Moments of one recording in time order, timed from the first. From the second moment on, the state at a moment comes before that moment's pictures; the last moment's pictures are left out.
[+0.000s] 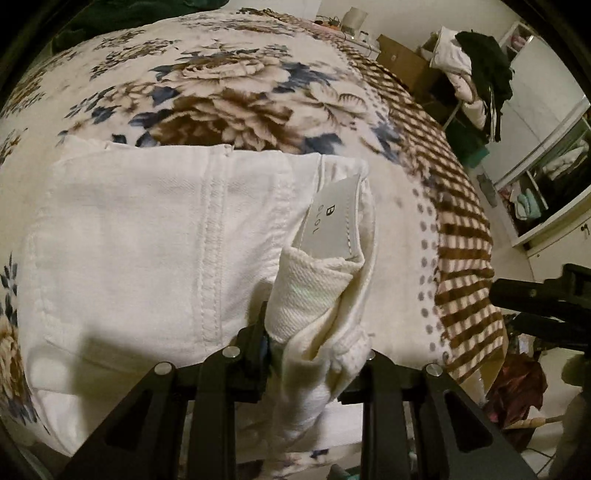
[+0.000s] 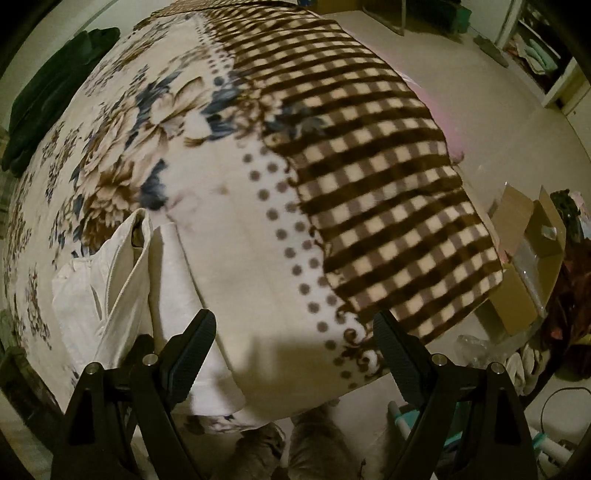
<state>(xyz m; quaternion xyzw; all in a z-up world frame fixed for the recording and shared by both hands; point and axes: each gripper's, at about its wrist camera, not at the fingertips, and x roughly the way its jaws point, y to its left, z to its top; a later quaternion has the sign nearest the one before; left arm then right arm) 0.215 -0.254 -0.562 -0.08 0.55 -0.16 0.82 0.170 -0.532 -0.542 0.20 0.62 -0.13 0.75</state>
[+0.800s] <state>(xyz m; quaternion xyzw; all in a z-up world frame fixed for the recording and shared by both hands) 0.210 -0.168 -0.490 -0.16 0.57 -0.08 0.80 0.191 -0.493 -0.539 0.25 0.62 -0.01 0.74</state>
